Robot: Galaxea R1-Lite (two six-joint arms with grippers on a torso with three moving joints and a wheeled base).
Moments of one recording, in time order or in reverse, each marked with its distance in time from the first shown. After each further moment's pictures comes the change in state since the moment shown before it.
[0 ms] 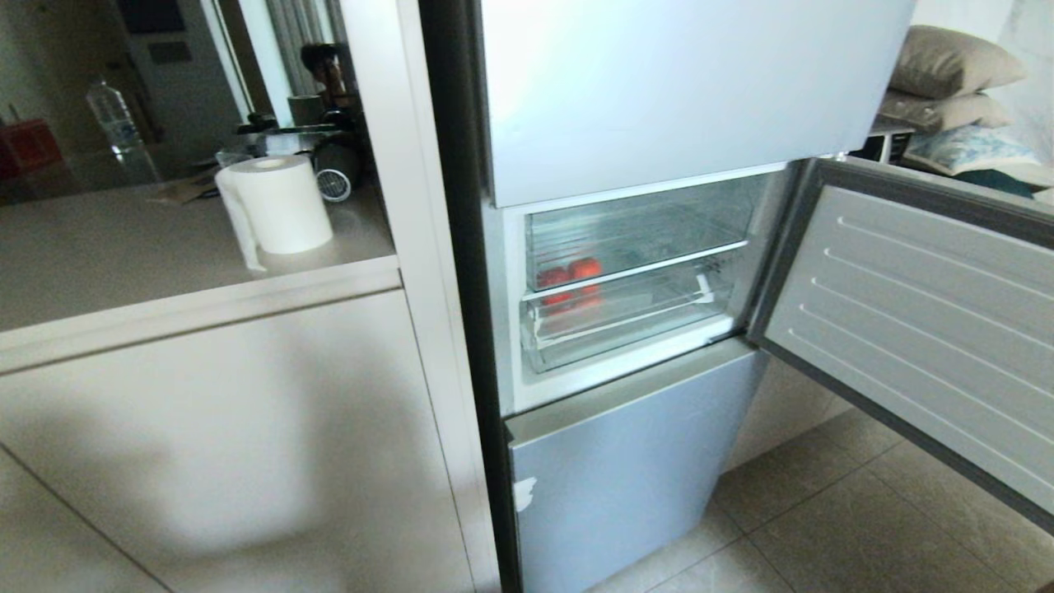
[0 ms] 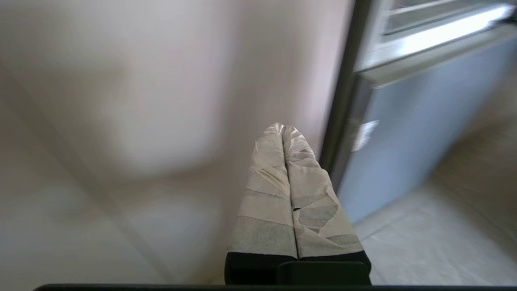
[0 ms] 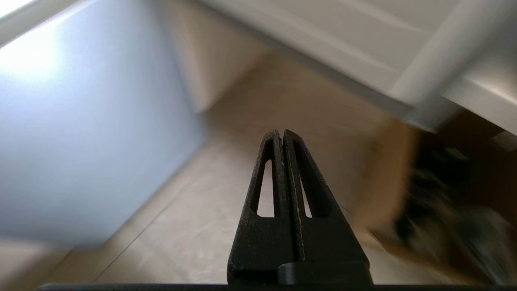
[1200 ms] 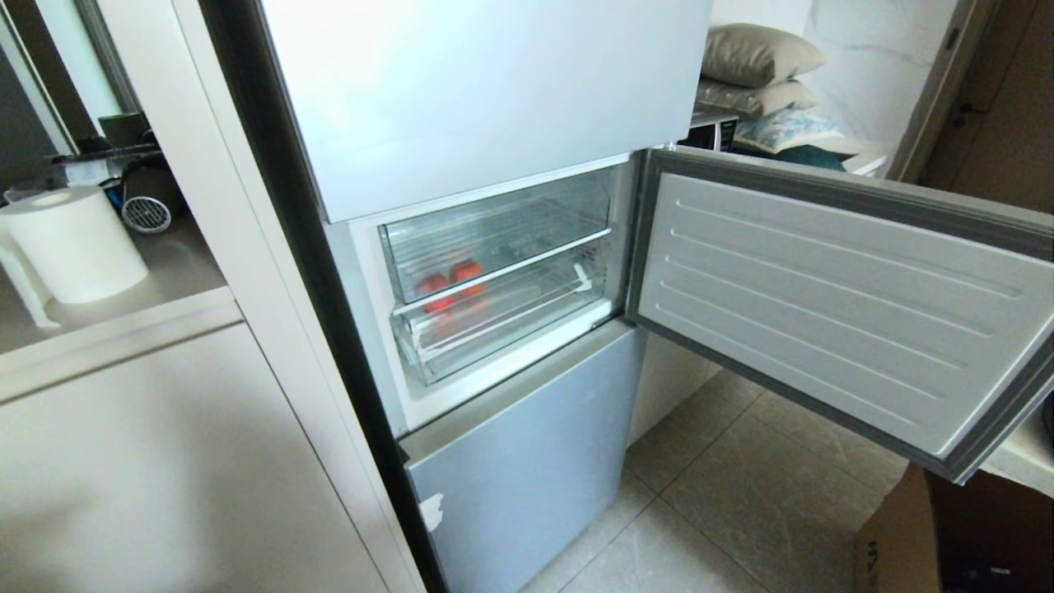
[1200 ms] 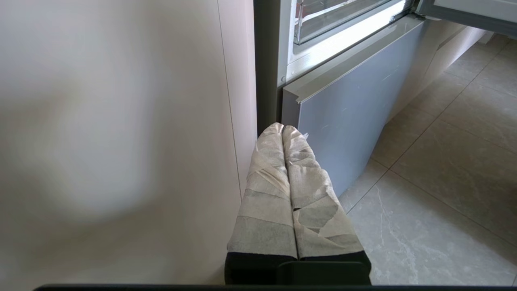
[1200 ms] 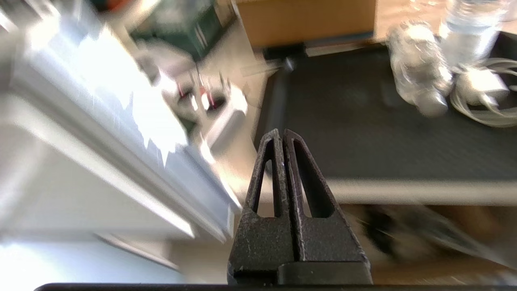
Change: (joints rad) left arm 0.000 0.000 0.000 0.000 0.000 0.000; right arm -0.571 0.502 -0.660 -0.035 0.417 0.327
